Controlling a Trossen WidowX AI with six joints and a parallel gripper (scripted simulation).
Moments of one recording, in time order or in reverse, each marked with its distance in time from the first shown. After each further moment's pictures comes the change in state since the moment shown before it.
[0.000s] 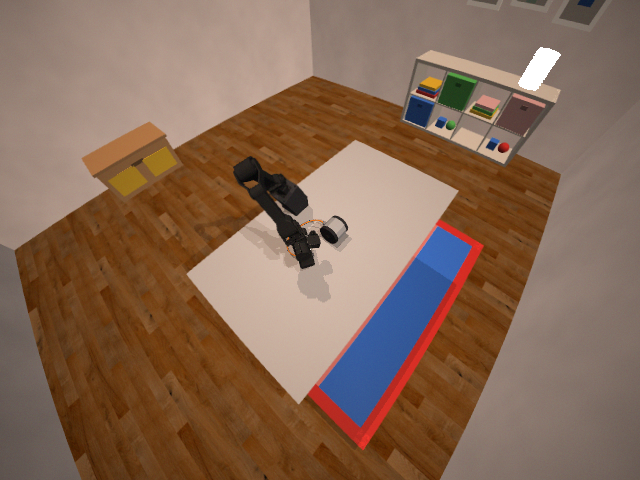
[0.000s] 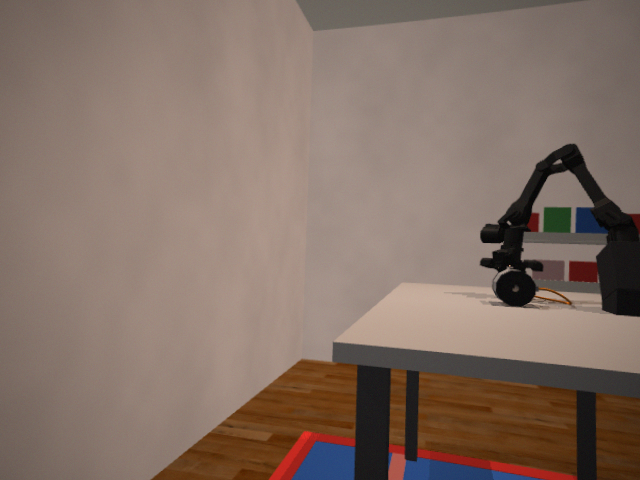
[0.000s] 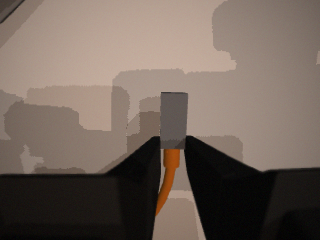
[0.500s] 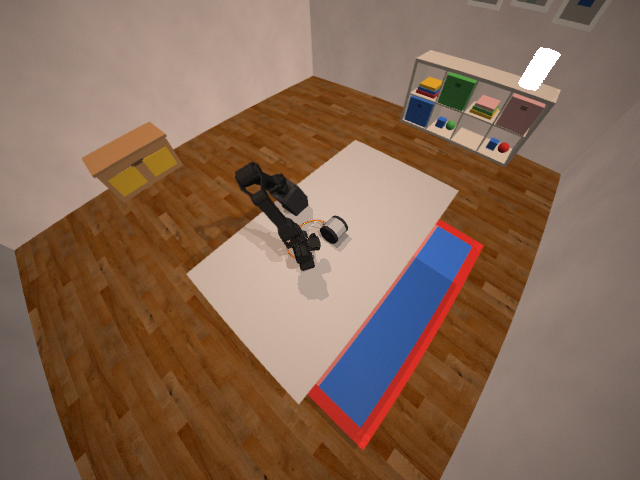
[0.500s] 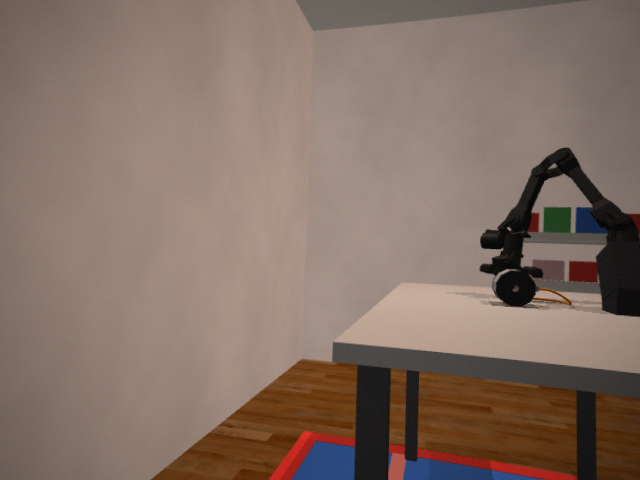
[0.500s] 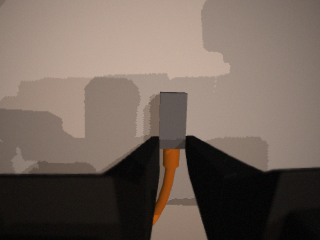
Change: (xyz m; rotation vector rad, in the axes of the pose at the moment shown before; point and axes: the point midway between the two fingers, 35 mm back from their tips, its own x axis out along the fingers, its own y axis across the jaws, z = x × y) arm 0.020 -0.001 -0.004 0.005 0.005 -0.007
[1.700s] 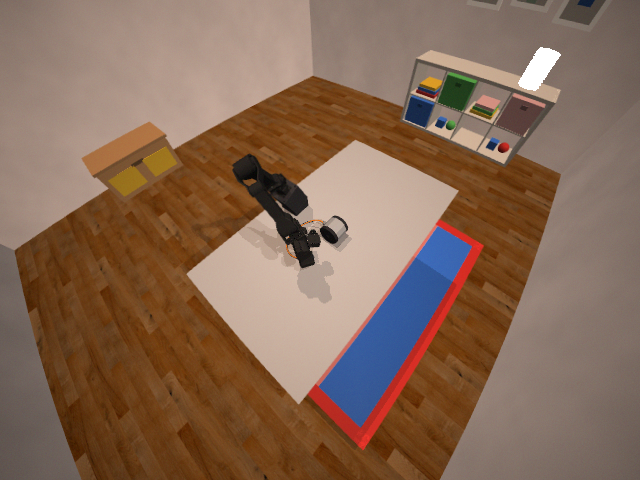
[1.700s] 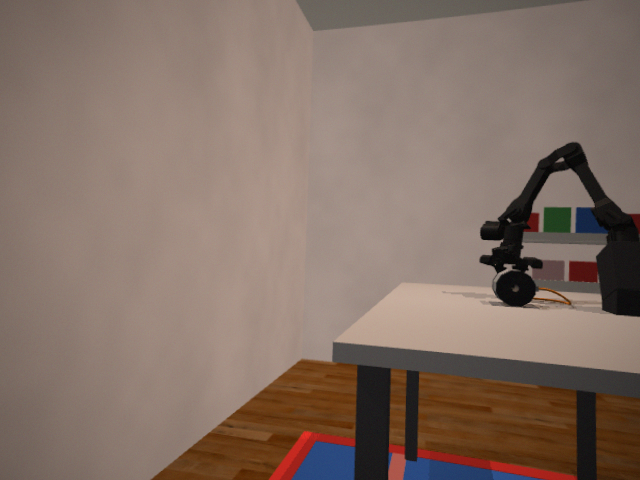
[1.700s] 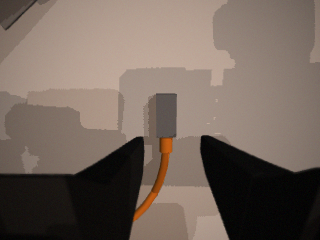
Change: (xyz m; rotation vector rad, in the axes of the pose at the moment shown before) arm -0.029 -0.001 0.007 -0.001 -0.008 -0.003
